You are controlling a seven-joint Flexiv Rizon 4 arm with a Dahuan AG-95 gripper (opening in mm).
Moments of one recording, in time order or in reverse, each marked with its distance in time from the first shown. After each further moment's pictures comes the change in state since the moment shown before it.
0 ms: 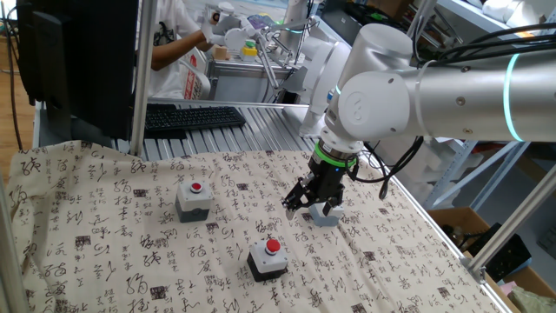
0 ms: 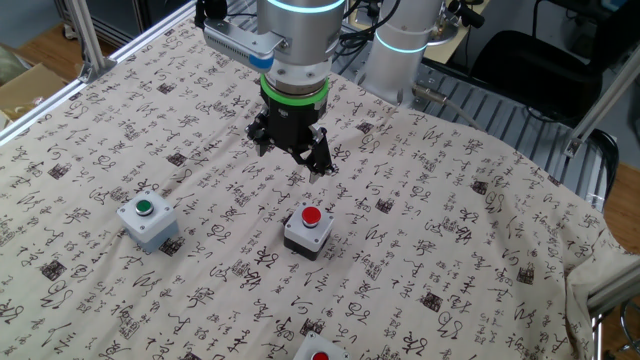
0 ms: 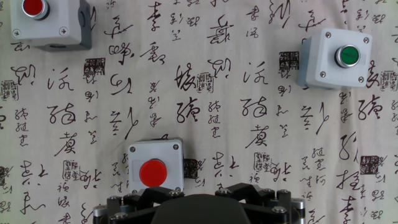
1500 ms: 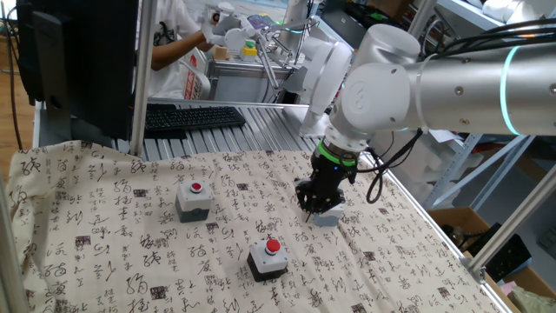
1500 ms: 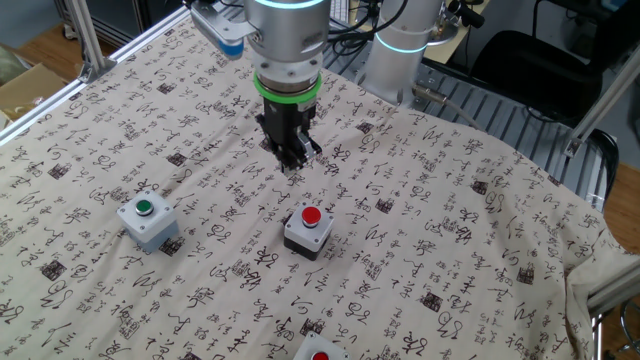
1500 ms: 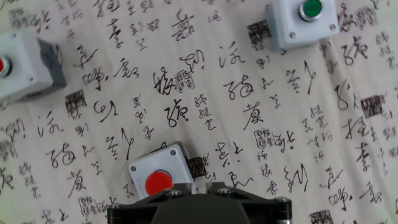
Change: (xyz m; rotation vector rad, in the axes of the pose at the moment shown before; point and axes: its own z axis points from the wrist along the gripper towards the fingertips) arm 0.000 0.001 0.000 -0.043 0.025 0.353
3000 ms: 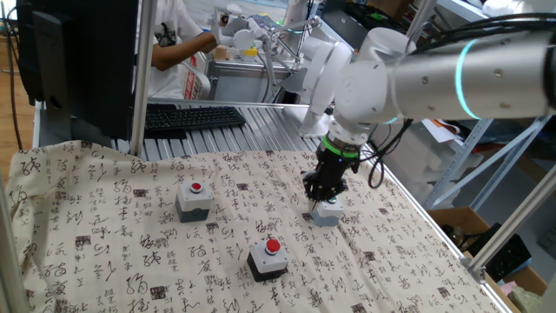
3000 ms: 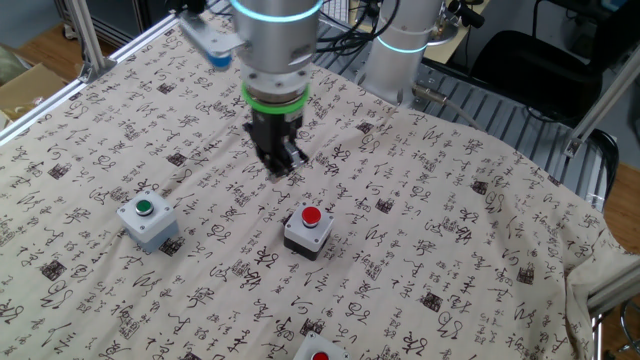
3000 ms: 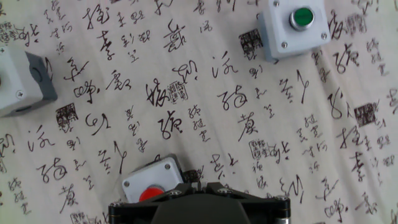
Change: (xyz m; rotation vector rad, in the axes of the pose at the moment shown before) arm -0.080 -0.035 0.020 0.016 -0.015 -0.095
